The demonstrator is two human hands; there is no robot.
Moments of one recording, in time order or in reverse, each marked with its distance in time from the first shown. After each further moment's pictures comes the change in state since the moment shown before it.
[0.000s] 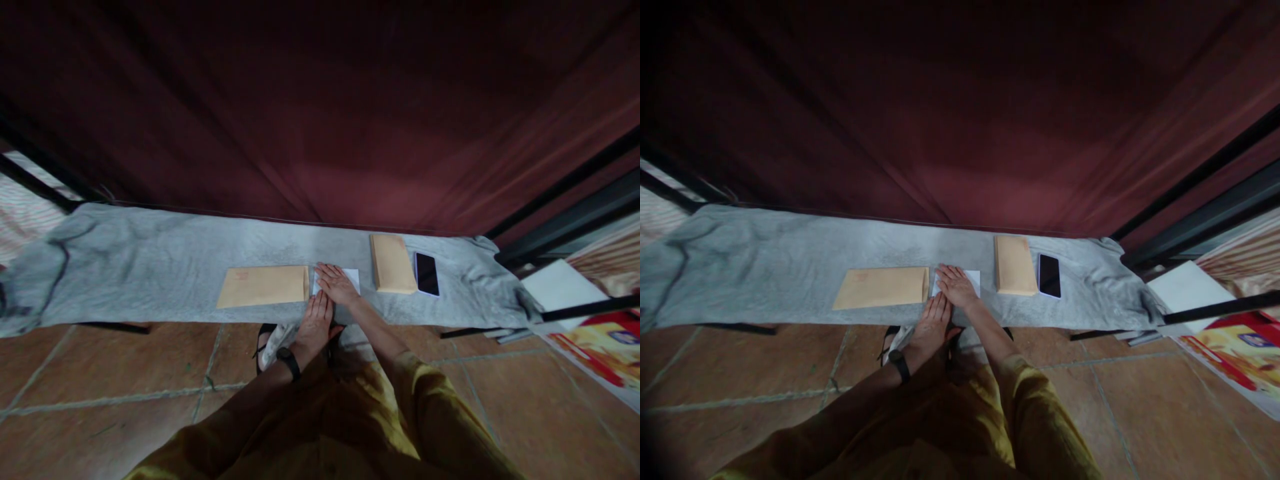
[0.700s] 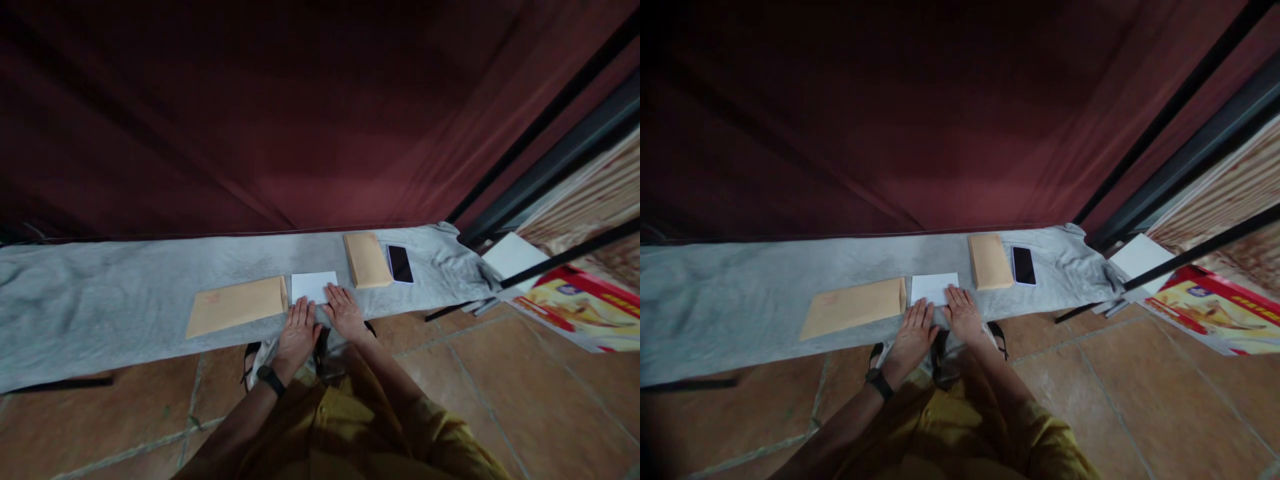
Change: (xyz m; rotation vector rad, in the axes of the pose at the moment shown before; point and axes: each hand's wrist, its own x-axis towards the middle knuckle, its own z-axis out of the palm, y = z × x) left_hand -0.001 0.000 -0.011 0.027 0.136 0.035; right_hand -0.112 0.003 0.010 -0.080 0.292 0.192
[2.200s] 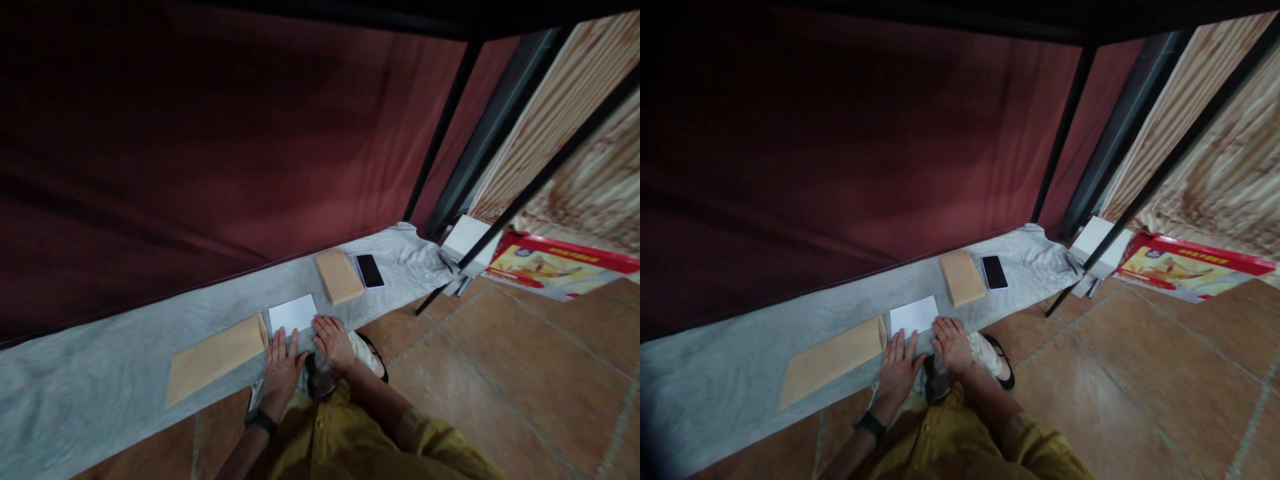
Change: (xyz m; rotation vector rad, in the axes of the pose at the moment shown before) left_hand 0.001 -0.015 0.022 0.047 0.141 0.019; right_hand -0.038 -0.006 -0.008 0.098 0.174 0.102
